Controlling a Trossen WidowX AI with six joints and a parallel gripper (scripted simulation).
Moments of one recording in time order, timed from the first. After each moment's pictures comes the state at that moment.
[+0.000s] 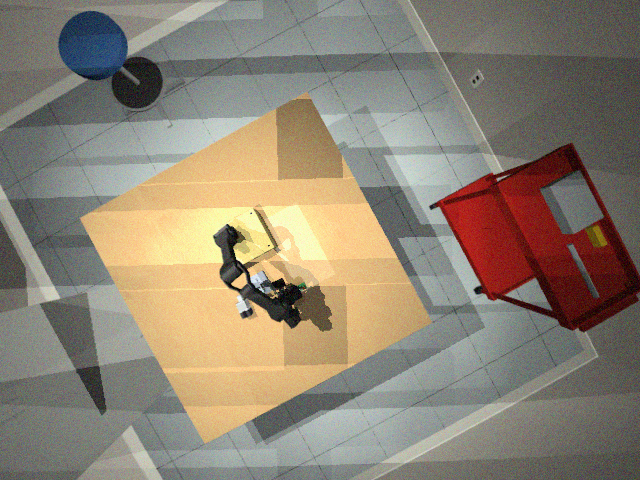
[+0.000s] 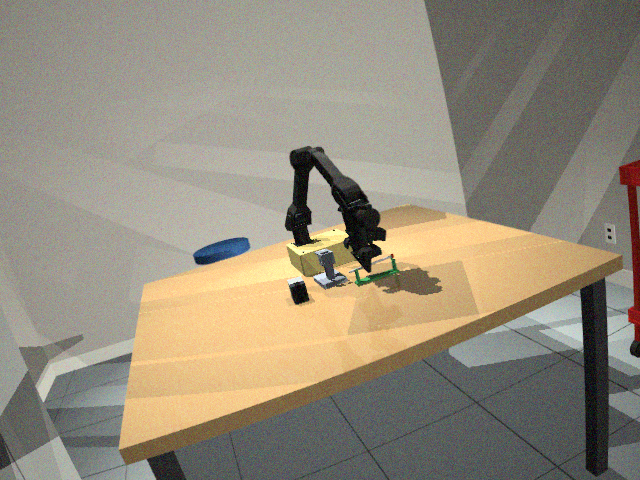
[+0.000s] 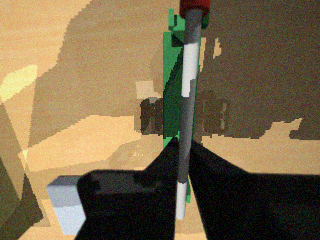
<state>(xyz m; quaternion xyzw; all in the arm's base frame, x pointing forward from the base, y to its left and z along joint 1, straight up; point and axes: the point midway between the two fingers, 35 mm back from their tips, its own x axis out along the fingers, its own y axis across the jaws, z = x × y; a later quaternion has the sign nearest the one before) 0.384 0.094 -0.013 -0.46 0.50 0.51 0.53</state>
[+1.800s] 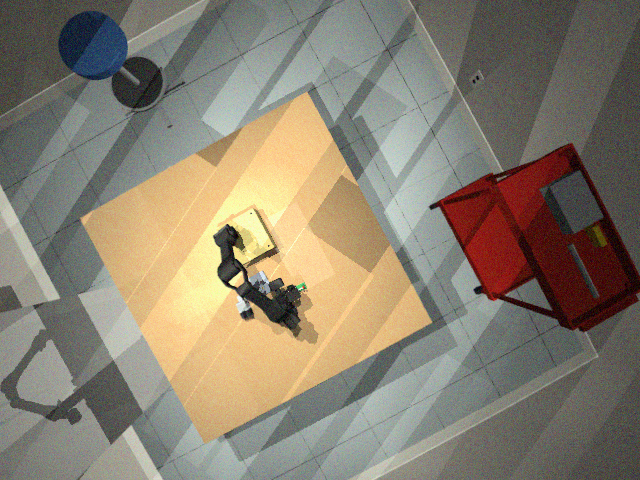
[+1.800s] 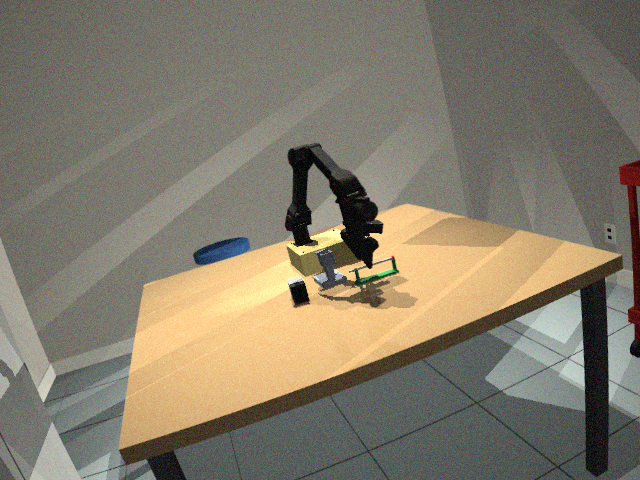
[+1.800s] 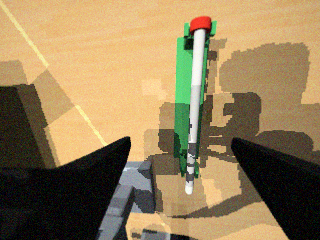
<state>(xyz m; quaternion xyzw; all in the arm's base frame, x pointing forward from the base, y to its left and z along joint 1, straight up) 0.374 0.092 0.013 -0.46 0.51 0.51 0.52</state>
